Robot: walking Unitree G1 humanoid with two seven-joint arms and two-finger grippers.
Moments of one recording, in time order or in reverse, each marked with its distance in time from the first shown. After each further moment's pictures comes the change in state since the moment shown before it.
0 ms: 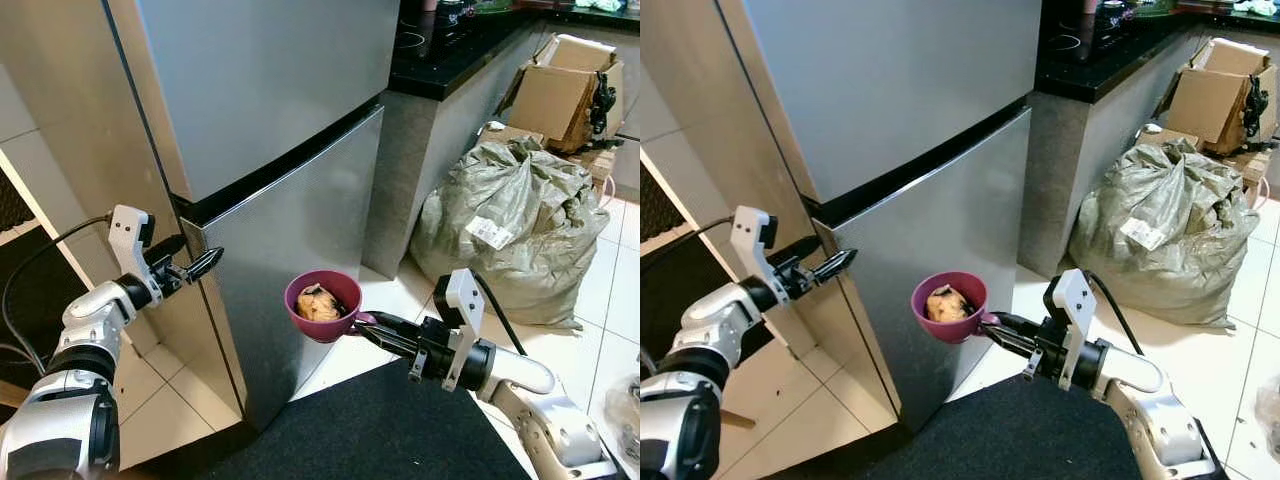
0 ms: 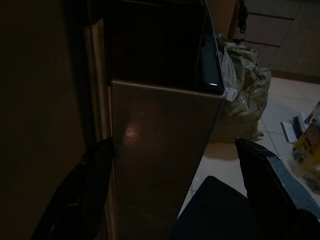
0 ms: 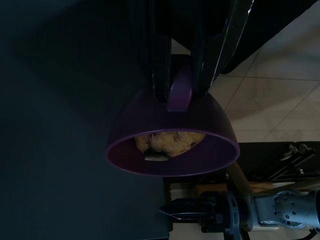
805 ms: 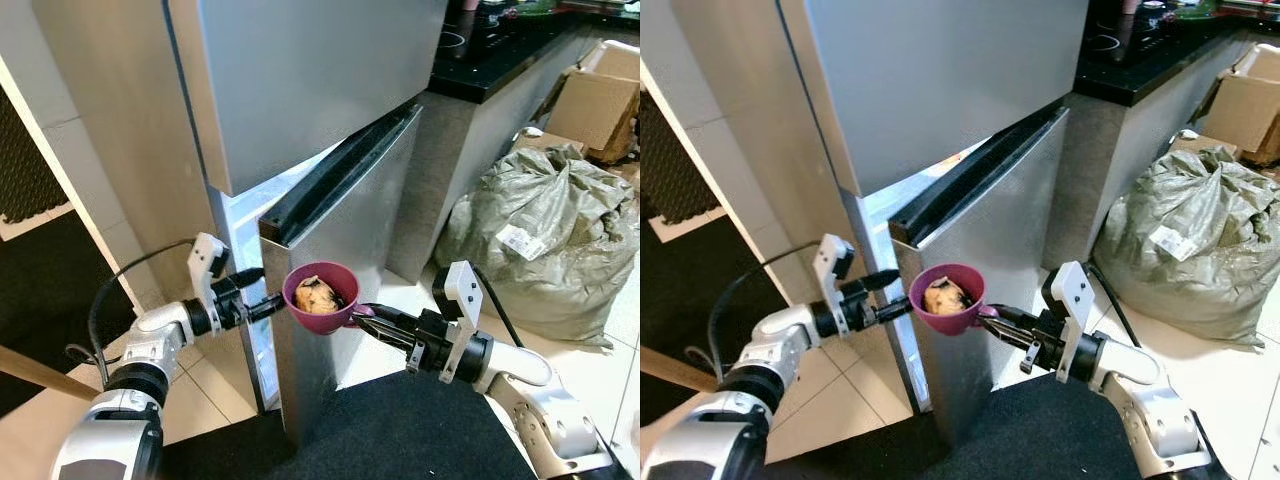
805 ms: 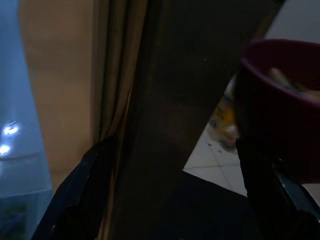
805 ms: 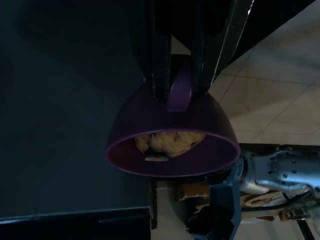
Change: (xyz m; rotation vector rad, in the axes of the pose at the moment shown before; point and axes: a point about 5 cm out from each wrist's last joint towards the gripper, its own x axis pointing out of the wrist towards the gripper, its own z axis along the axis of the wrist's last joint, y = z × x) left arm 0.037 -0.076 -0.044 -0.092 0.071 -0.415; right arm 0.003 -0.004 0.005 -0.011 -0.013 -0.004
